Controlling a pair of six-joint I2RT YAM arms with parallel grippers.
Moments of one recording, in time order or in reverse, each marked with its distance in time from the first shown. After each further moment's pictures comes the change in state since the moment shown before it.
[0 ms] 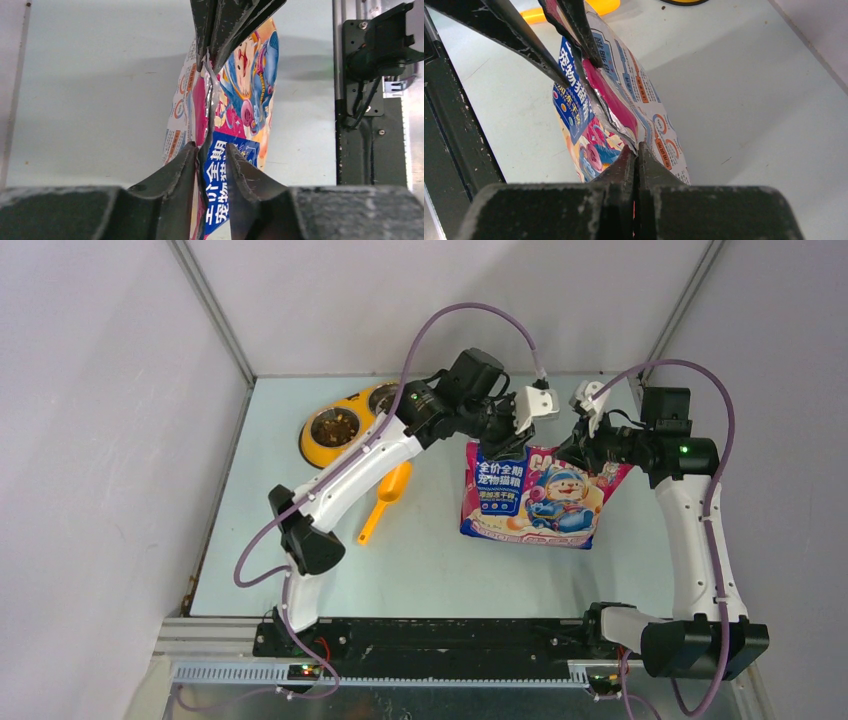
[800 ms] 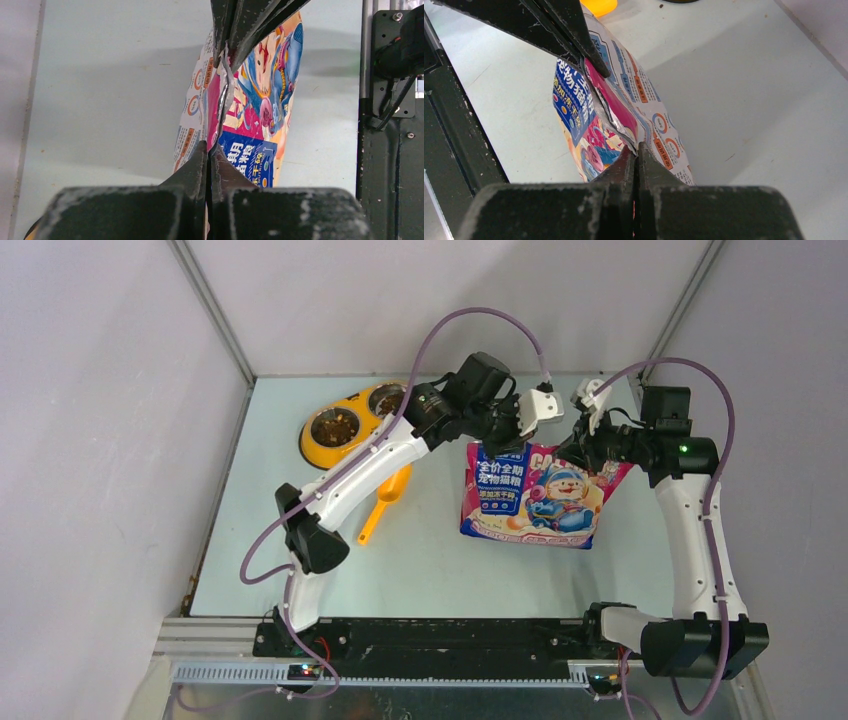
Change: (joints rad) left arm -0.014 0.027 0.000 0.017 -0.087 0.022; right arm 0.003 0.003 0.000 0.014 0.016 0.048
